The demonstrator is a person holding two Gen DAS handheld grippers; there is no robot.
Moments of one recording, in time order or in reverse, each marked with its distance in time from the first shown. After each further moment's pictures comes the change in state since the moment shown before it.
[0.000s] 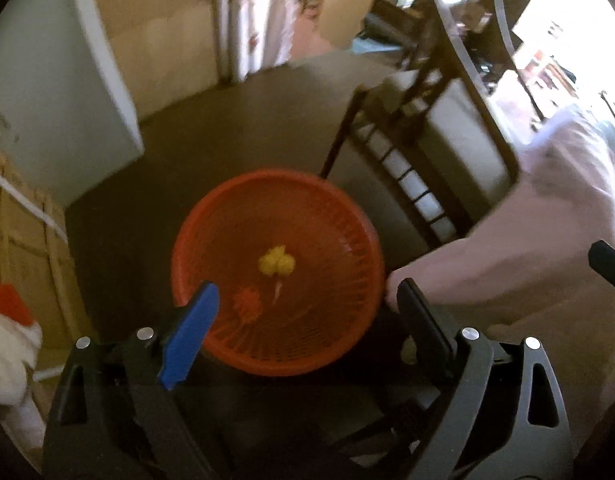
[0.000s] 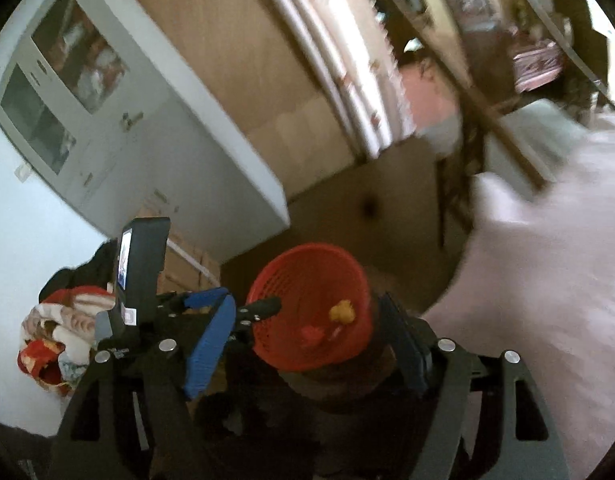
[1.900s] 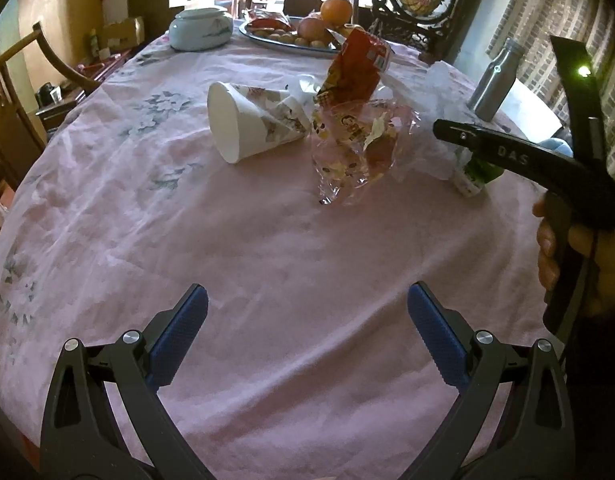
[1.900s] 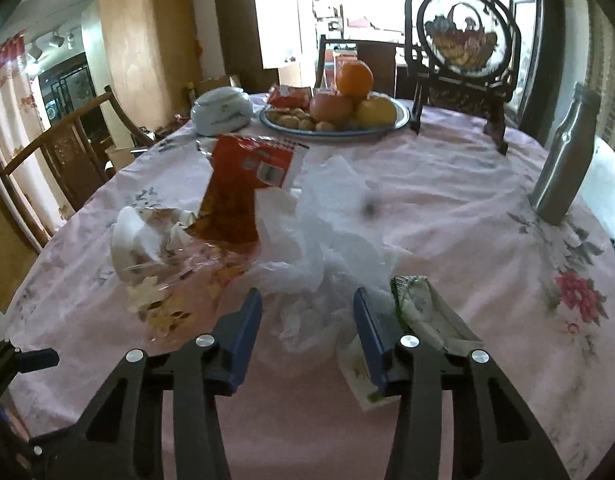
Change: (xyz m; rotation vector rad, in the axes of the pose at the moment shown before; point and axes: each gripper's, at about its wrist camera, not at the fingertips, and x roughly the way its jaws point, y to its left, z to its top) left arm -0.056 -0.502 -0.109 0.895 -0.018 -0.510; right arm -0.377 -0.335 -0.162 0.503 -0.353 -0.920
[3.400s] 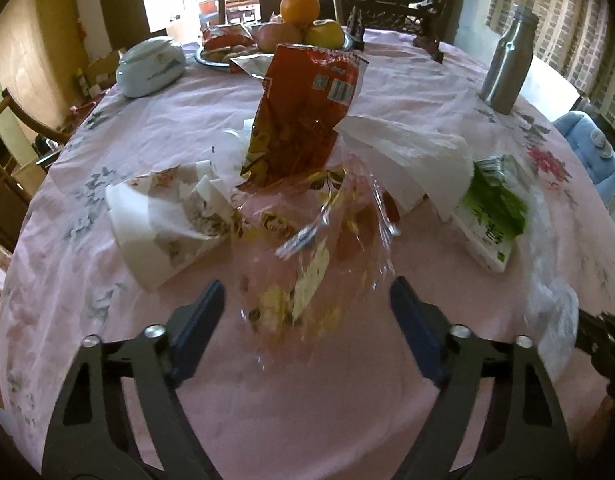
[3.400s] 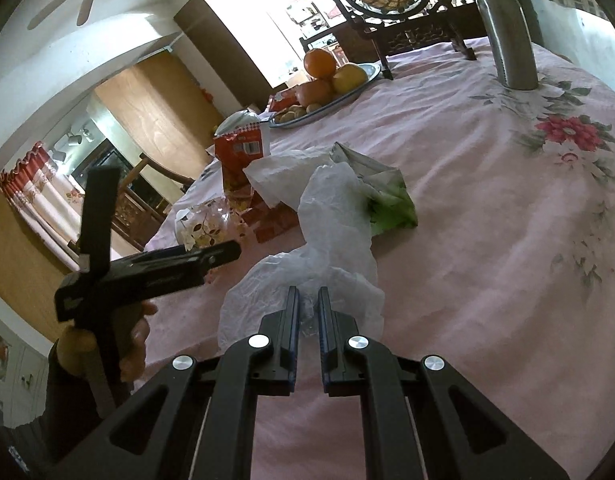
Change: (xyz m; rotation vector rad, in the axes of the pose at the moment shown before) left arm 0.076 -0.064 0.080 0.131 0.020 0.113; right arm -0.064 -0.077 -0.097 0.332 -0.028 0.322
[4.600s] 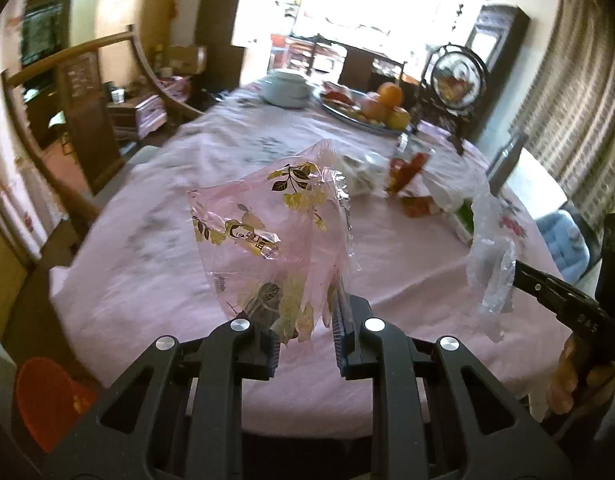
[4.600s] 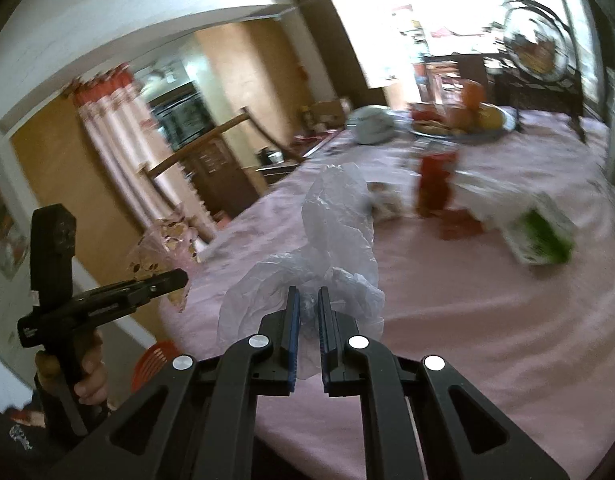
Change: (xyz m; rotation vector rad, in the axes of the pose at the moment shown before) left arm -0.200 0.130 -0.165 -0.327 -0.239 -0.022; right arm -0.024 0.181 -0.042 -0.341 0.017 0.166
